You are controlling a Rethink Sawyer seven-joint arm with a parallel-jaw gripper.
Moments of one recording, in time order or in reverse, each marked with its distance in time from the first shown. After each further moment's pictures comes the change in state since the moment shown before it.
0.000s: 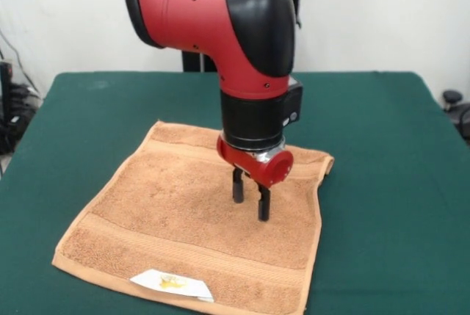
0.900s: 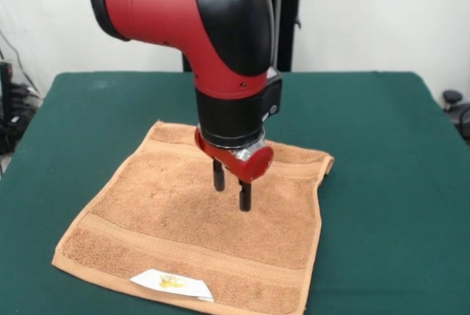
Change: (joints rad) arm -0.008 0.007 -0.044 -0.138 -0.049 0.264 0.000
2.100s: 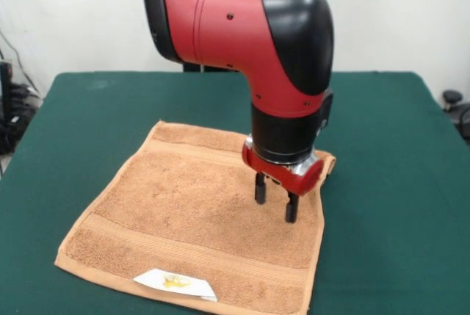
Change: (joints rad) arm 0.110 0.057 -0.018 -0.051 0.003 0.000 0.000
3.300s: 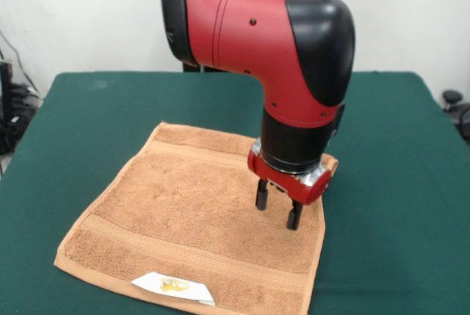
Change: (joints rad) arm 0.089 0.065 -0.111 -0.103 0.058 0.056 0.000
